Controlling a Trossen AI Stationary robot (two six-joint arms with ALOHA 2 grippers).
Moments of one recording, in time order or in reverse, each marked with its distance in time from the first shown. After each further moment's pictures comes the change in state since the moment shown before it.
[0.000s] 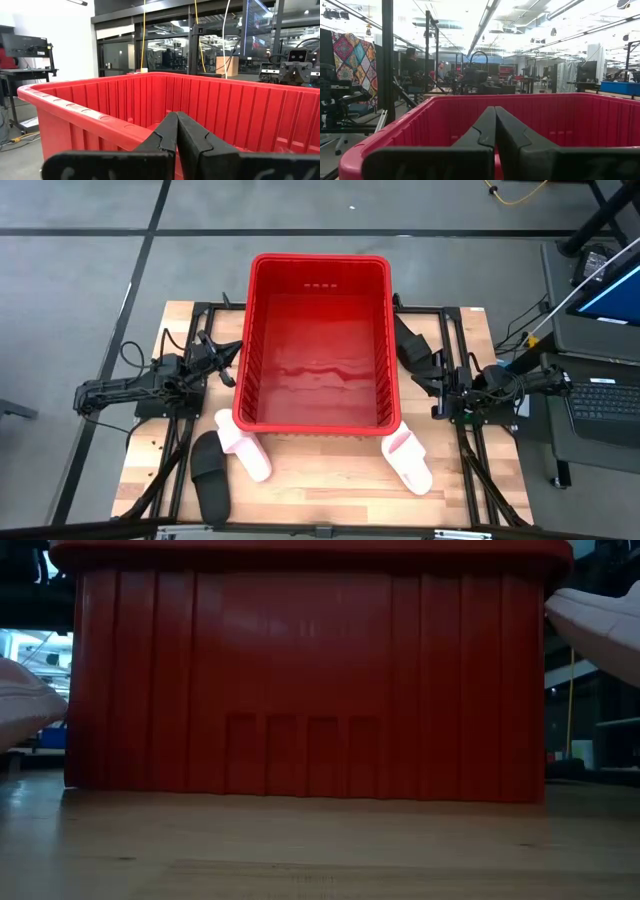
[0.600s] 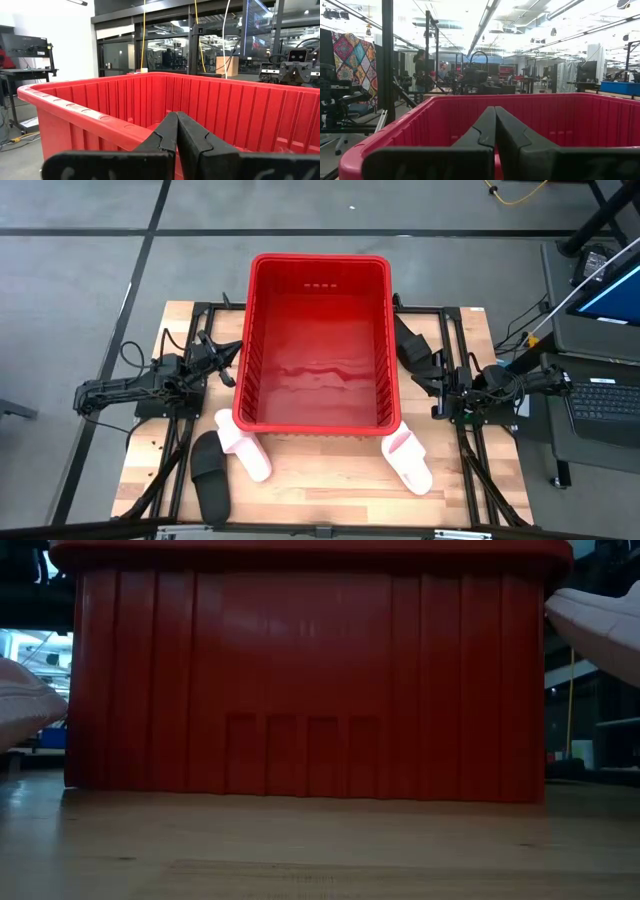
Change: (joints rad) left arm 0.000 0.000 0.000 0.000 0.000 0.000; right arm 0.000 0.000 0.000 0.000 0.000 0.000
